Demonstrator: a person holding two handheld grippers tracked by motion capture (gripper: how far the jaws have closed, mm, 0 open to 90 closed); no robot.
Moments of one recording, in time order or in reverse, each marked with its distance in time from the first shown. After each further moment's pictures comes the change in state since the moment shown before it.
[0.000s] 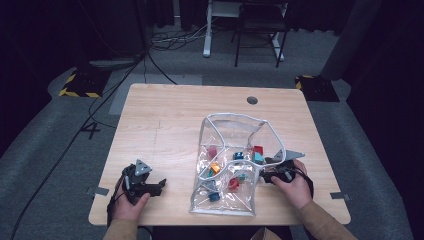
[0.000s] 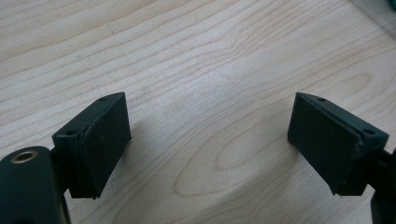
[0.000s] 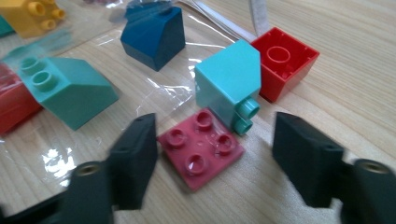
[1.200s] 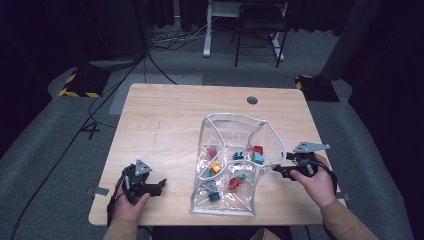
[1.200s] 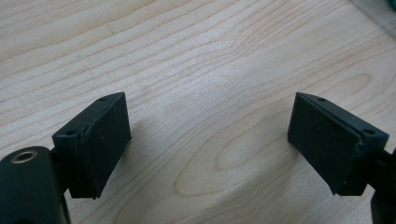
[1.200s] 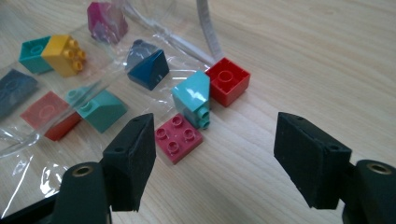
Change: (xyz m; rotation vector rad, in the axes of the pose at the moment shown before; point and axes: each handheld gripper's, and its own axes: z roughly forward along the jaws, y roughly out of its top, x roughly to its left) left arm 0.000 0.000 0.000 0.000 0.000 0.000; right arm -0.019 0.020 -0.059 0.007 0.003 0.080
